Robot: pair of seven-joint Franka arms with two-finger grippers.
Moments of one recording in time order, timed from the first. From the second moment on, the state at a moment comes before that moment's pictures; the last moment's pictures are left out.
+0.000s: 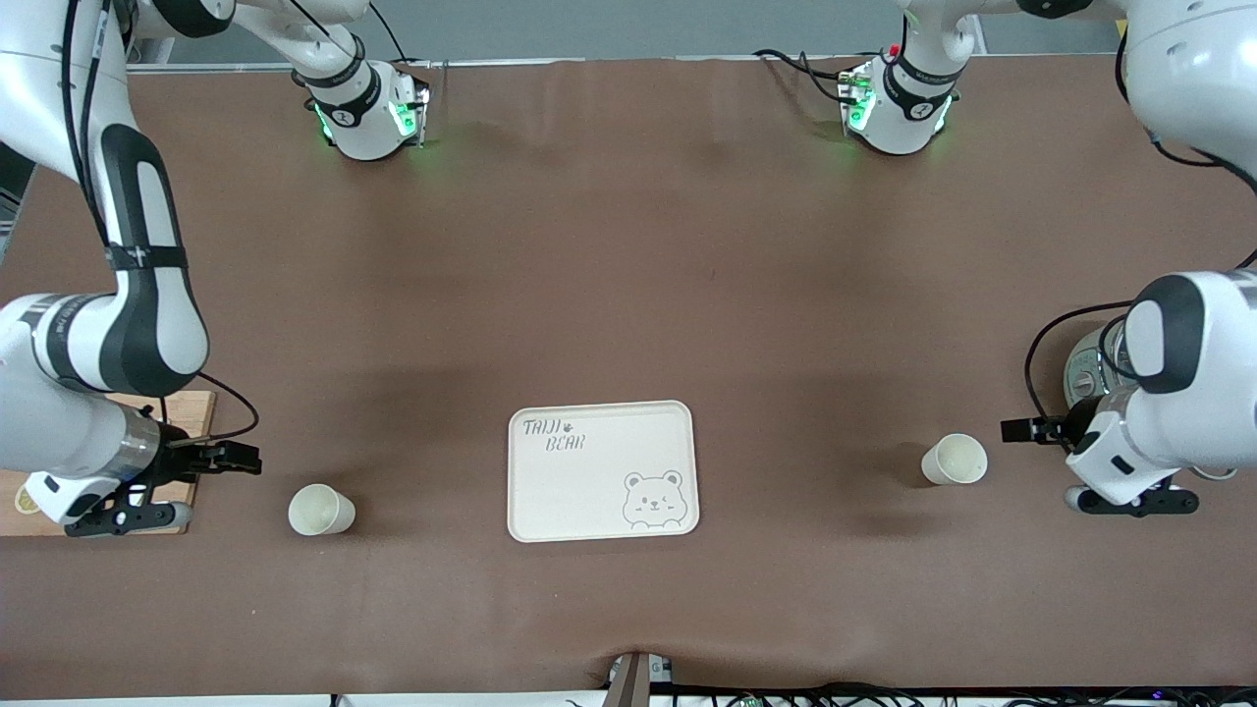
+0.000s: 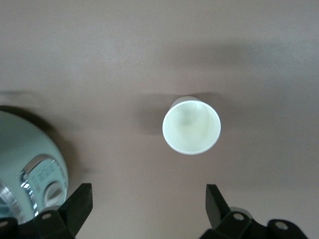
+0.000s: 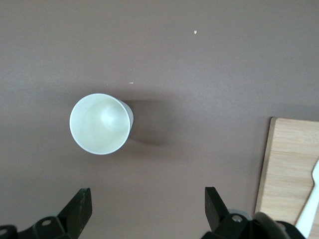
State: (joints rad) left arm 0.03 0.63 -0.03 -1.31 0.05 1.77 -0.01; right arm -0.05 0.62 -0.02 -1.40 0.05 2.04 -0.20
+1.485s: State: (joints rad) left arm 0.03 0.83 -0.03 -1.31 0.05 1.90 -0.01; right arm -0.01 0.80 -0.01 -1.40 0.06 2.31 -0.19
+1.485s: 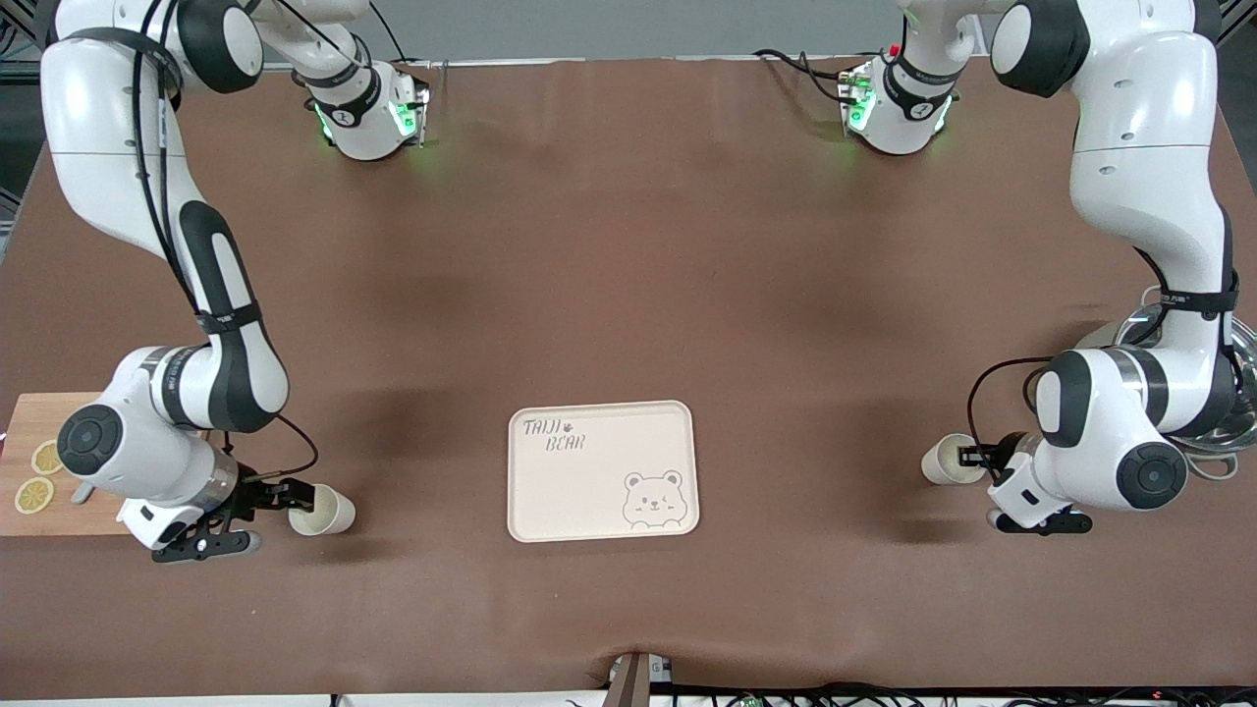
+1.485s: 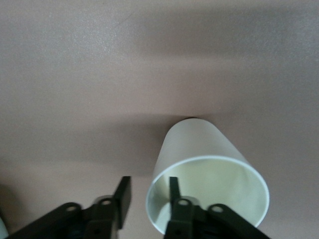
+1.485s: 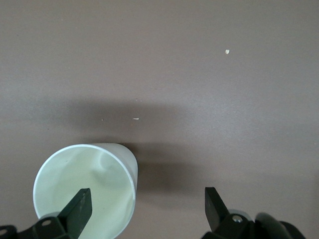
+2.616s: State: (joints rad) left arm -0.05 0.78 -0.06 -1.27 0.05 1.93 -0.04; right arm -0.01 0.83 -0.01 -1.40 0.08 2.32 -0.19
